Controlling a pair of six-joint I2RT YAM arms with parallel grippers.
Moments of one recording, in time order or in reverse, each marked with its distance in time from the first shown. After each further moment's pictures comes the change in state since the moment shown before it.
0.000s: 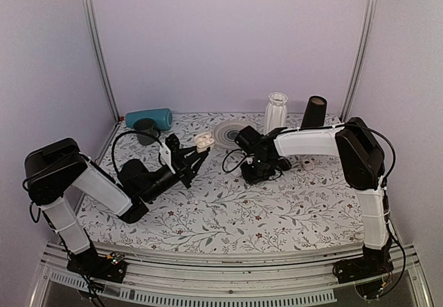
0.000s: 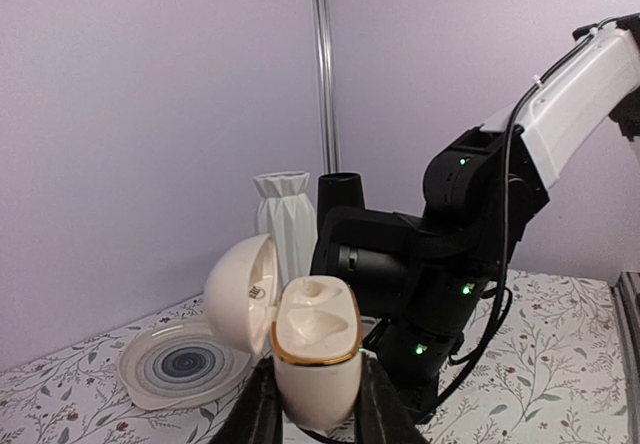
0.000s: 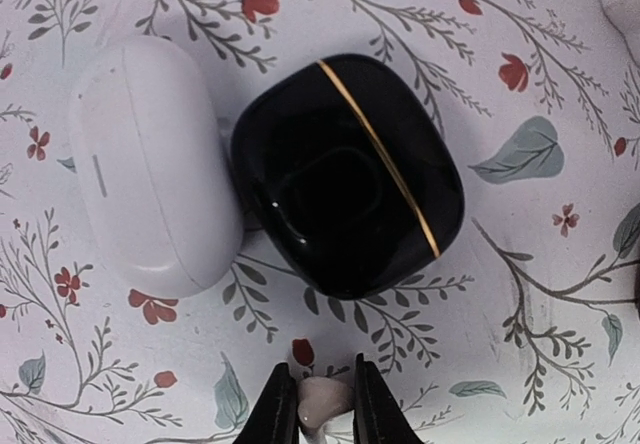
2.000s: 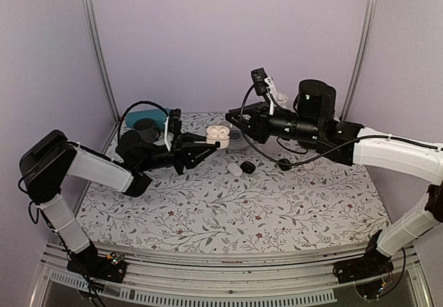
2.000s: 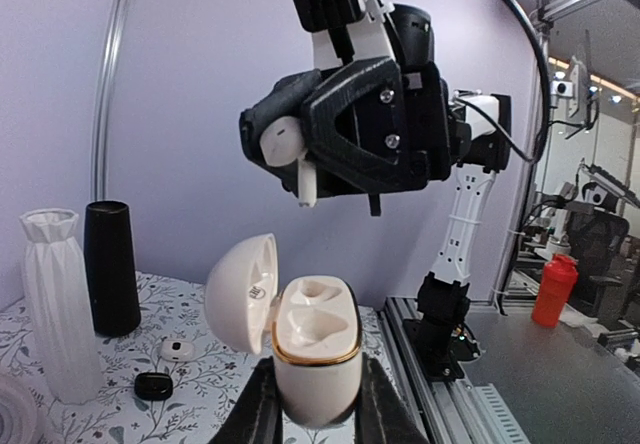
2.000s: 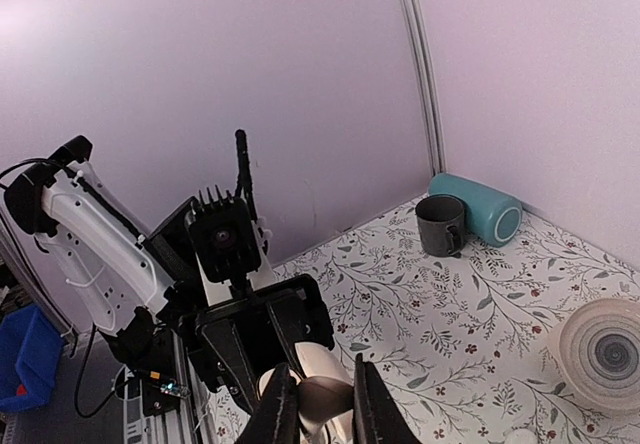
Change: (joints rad) left arm 0.136 -0.026 0.232 -0.114 0.696 -0.457; right arm 0.084 -0.738 -0.428 0.889 -0.453 -0.183
